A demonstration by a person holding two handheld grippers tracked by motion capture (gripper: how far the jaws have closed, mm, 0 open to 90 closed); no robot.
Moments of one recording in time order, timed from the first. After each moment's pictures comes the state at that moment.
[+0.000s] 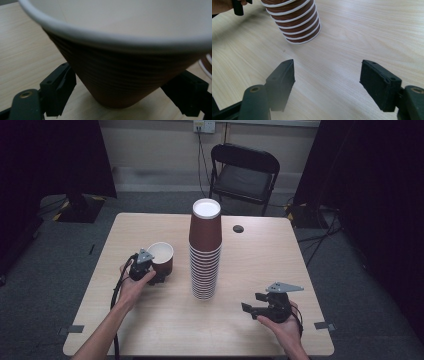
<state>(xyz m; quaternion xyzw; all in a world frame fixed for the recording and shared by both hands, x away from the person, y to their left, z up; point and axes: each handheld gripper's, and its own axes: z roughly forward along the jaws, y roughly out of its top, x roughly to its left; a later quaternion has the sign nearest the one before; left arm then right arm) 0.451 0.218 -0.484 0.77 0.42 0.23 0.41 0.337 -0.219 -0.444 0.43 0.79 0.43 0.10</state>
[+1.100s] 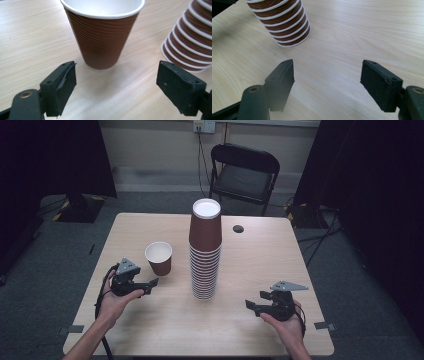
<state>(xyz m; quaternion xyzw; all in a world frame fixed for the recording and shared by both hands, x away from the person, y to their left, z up) 0.385 0.242 -0.445 0.76 0.45 0.20 0.43 0.341 -0.230 -0.445 0.45 0.77 0.43 0.11</state>
